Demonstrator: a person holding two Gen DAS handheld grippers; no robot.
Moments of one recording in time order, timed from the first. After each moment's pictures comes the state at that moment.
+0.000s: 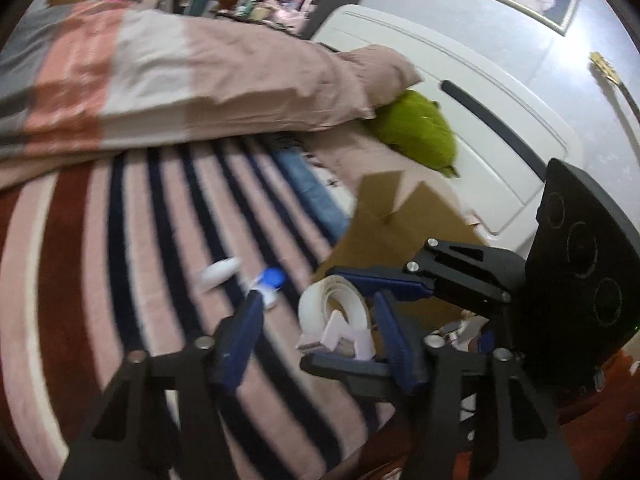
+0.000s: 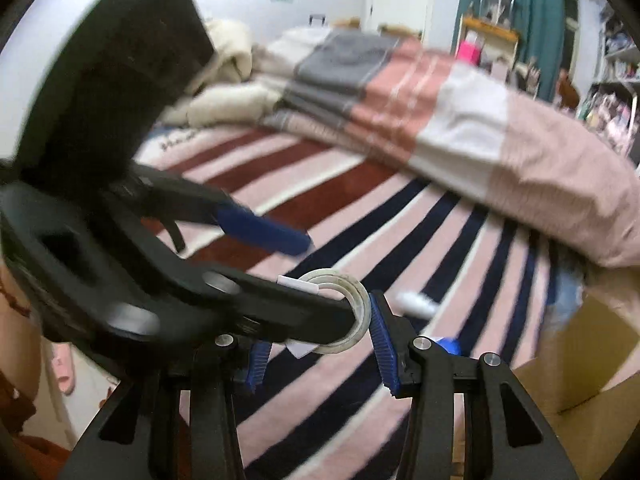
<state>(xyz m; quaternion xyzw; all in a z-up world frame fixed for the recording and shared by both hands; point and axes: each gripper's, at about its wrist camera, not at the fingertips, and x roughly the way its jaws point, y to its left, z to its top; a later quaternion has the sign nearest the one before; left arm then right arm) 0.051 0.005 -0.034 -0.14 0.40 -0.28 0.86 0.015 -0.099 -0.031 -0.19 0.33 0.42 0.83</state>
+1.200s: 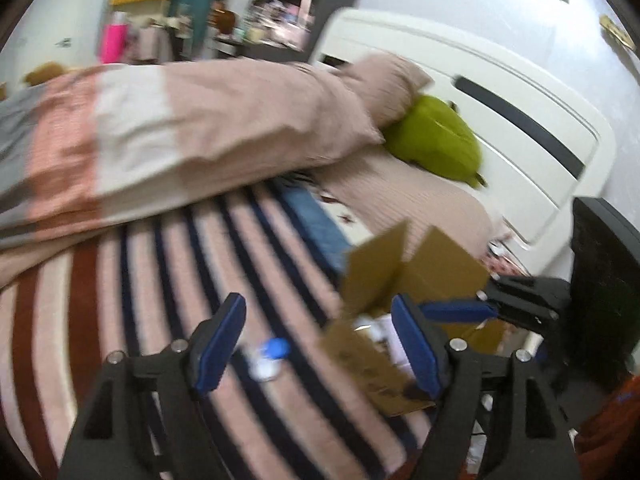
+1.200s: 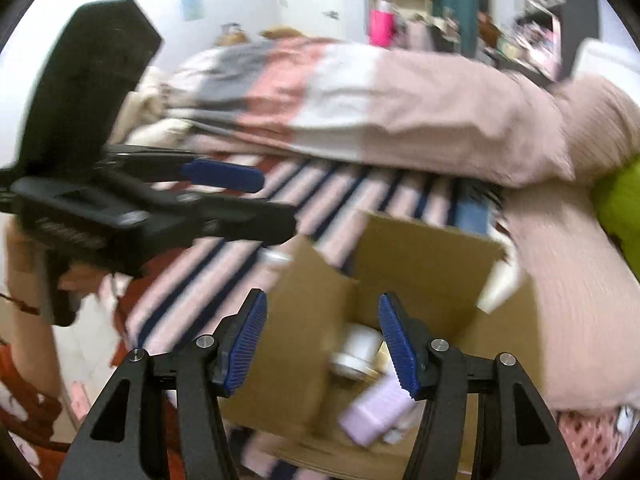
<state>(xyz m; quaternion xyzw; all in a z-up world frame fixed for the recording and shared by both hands) 0.085 -0.031 0.019 -0.07 0.38 -0.19 0.90 0.066 -0.217 0.015 -0.12 0.39 0.36 0.84</state>
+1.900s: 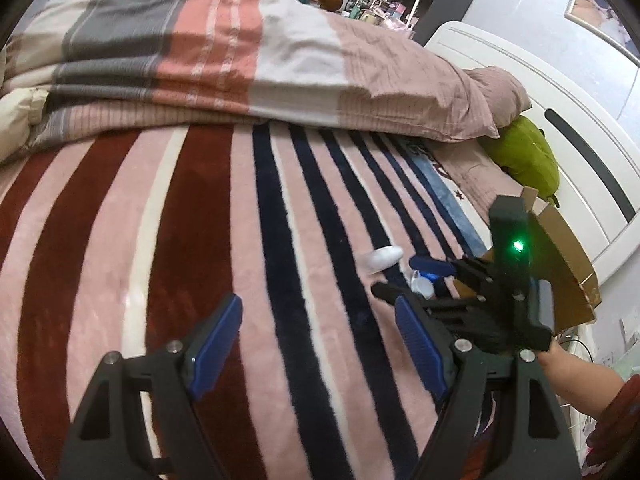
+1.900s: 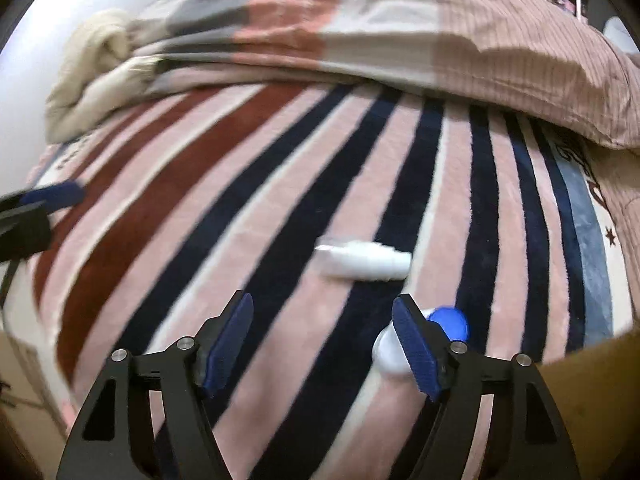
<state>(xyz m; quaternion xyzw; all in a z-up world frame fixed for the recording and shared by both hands) 0.045 0.113 -0.108 -0.15 0.42 -0.09 0.89 0.129 -0.076 -0.156 -0.12 0.47 0.28 0.83</state>
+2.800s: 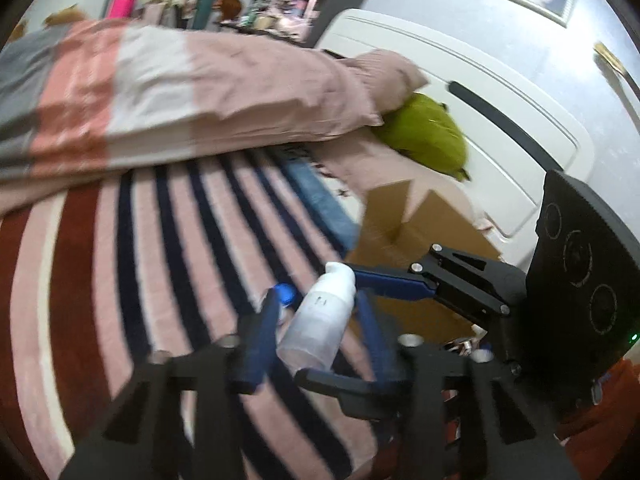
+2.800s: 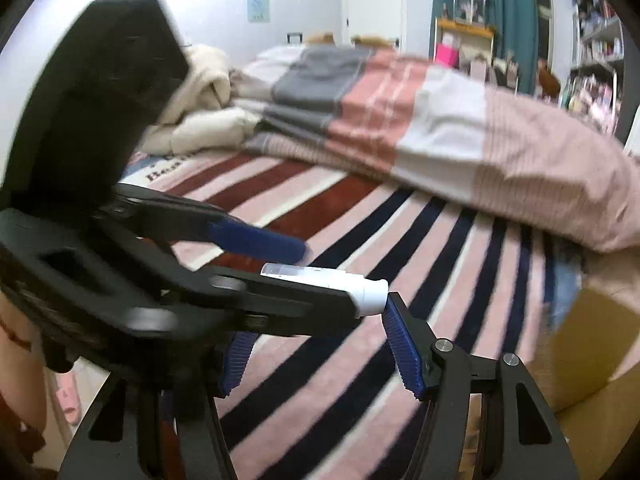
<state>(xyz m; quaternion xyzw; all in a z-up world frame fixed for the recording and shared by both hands) 0.055 -0.007 -0.025 -0.11 0.39 -0.25 0.88 0.026 -0.111 -0.027 -0.16 0.31 0.40 0.85</state>
